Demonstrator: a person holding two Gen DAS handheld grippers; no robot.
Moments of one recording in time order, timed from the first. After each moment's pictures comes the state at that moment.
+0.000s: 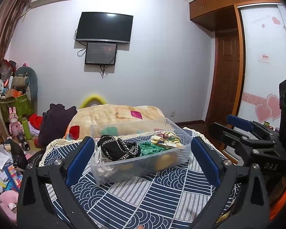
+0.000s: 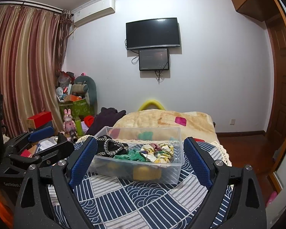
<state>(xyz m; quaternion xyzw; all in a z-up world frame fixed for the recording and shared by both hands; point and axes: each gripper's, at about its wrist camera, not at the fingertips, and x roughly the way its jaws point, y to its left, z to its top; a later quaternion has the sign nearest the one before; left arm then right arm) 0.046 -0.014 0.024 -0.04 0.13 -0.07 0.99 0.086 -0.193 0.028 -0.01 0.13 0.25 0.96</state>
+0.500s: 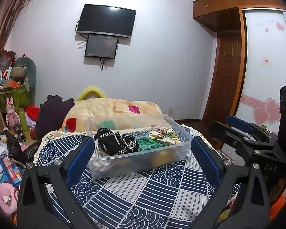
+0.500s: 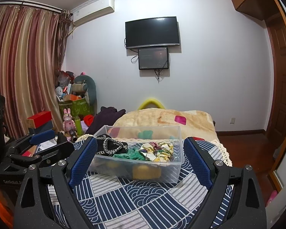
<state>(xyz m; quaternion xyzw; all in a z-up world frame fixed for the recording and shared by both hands) 0.052 -0.011 0.020 -0.07 0.15 -0.07 0.98 0.085 -0.193 0.025 -0.01 0.13 0.25 0.96</state>
